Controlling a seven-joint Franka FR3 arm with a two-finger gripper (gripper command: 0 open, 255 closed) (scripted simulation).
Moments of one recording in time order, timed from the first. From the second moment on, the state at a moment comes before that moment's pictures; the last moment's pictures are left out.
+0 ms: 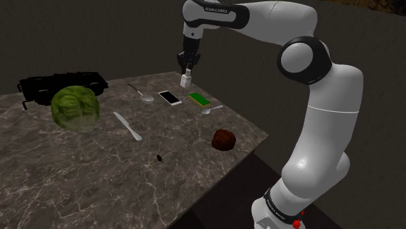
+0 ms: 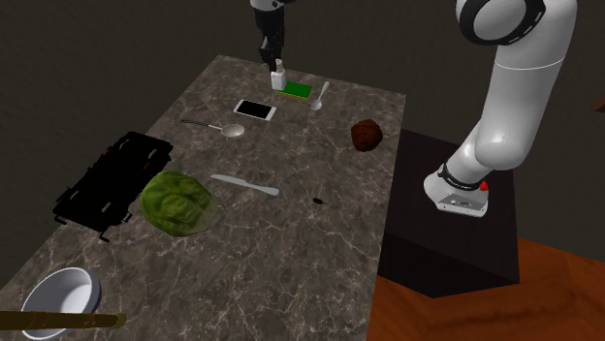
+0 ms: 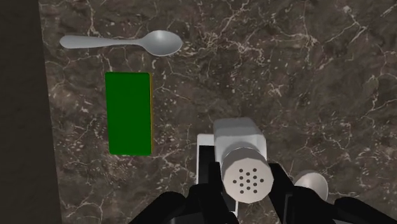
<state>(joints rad) -0.21 0.41 0.28 -1.31 -0.11 1.69 -0.01</state>
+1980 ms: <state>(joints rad) -0.22 0.45 0.27 -1.59 -0.12 2.01 0.00</state>
